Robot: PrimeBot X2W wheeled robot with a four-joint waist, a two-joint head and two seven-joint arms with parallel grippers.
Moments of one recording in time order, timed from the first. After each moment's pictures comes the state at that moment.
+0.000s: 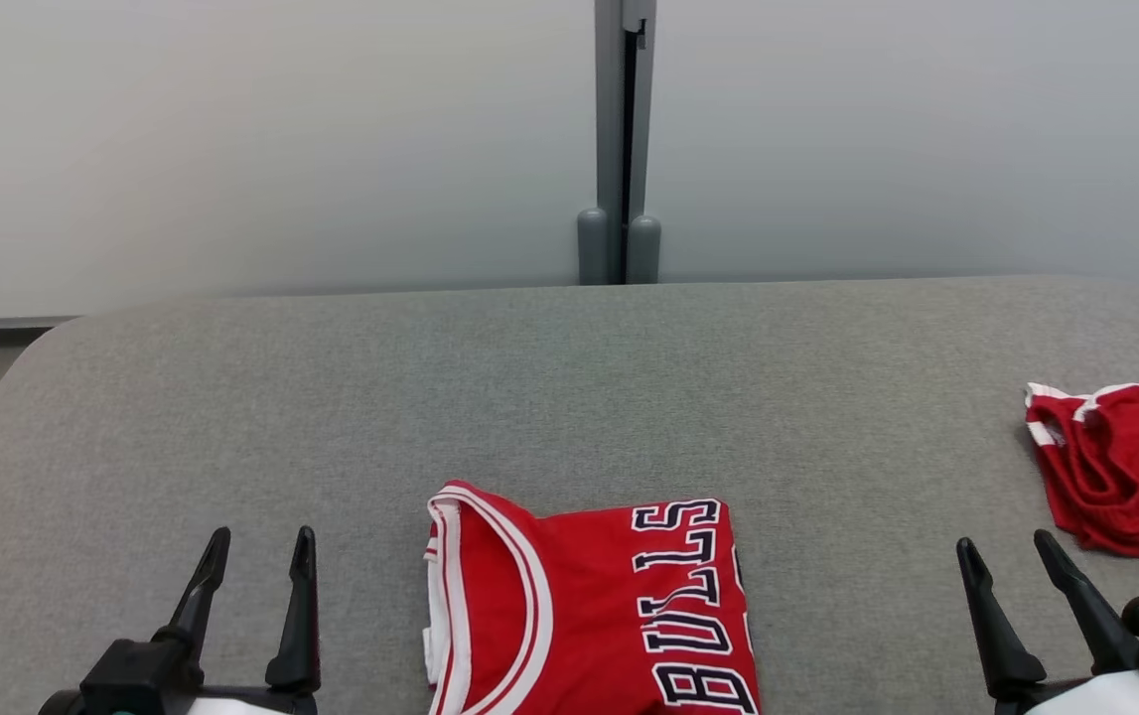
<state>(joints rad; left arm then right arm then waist) 0.14 0.30 -0.27 -0.05 -0.43 0.22 -0.20 0.17 -0.19 0.04 -0.07 0.30 0.13 0.04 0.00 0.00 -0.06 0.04</state>
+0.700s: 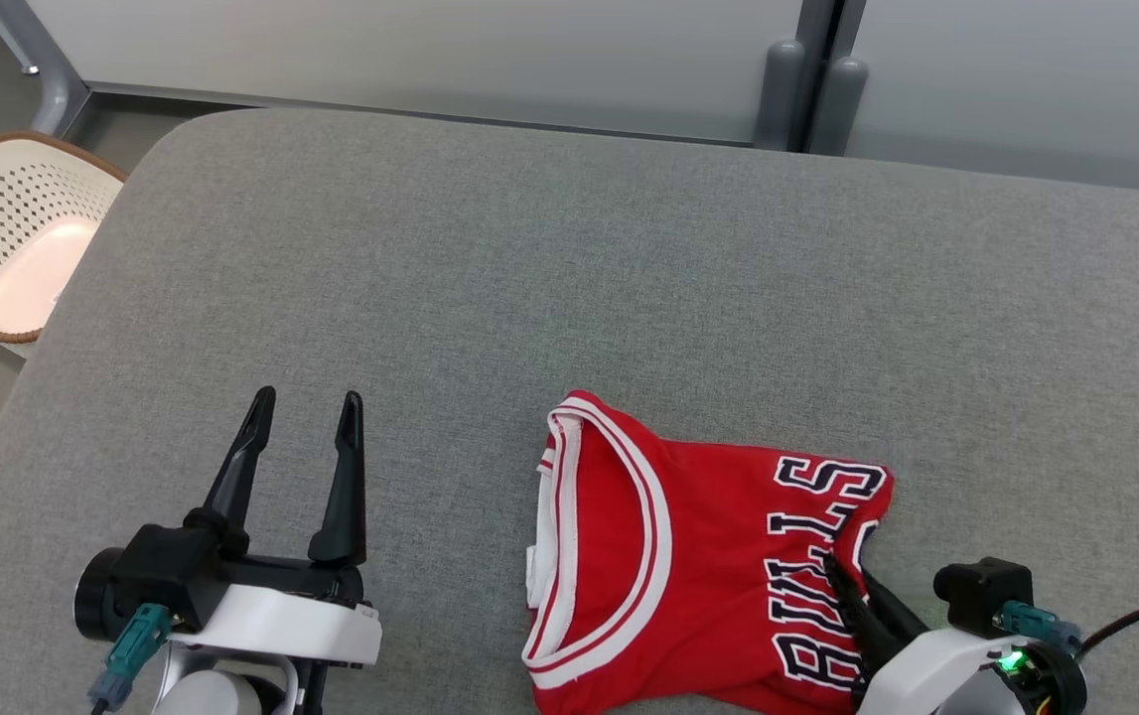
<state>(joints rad) -0.09 0.22 -0.30 0.00 -0.41 0.13 -0.26 -0.08 -0.13 0.29 0.40 0.37 0.13 0.05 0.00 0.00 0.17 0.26</state>
